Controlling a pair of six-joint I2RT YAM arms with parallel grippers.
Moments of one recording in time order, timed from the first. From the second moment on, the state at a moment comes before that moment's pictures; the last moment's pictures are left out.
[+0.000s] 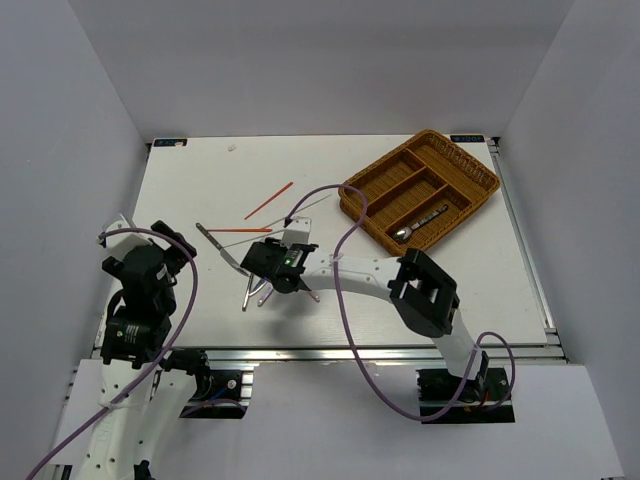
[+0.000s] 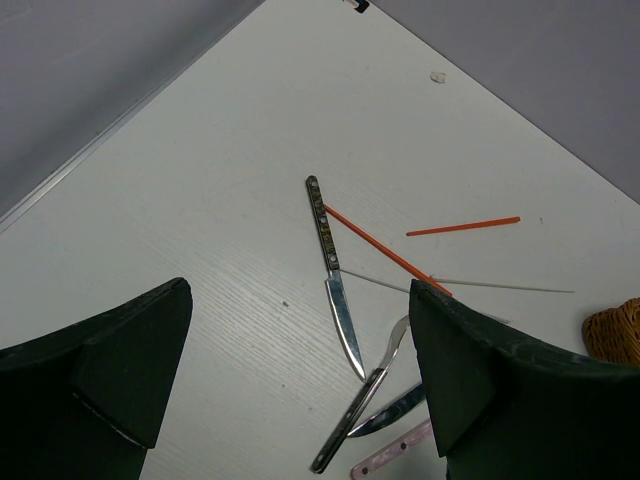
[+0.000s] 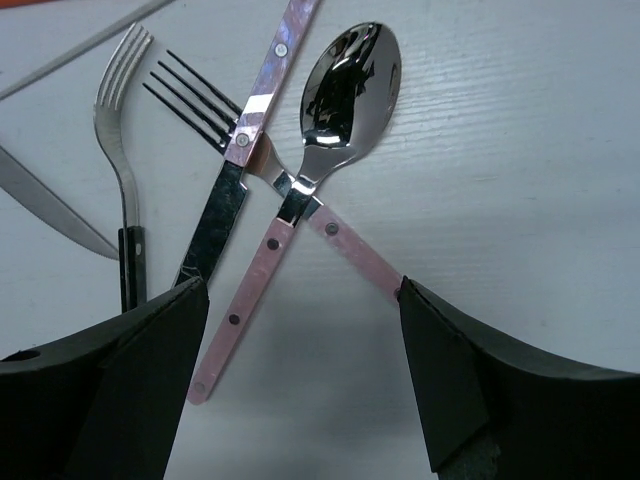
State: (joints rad) left arm -0.15 0.52 0.81 -0.63 -0.55 -0.51; right arm 1.21 2.07 1.65 -0.73 0.69 1.16
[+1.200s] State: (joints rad) left arm -0.14 0.49 0.81 -0.63 -0.53 -0.50; right arm 1.18 2.31 1.84 -0.77 0.66 1.26
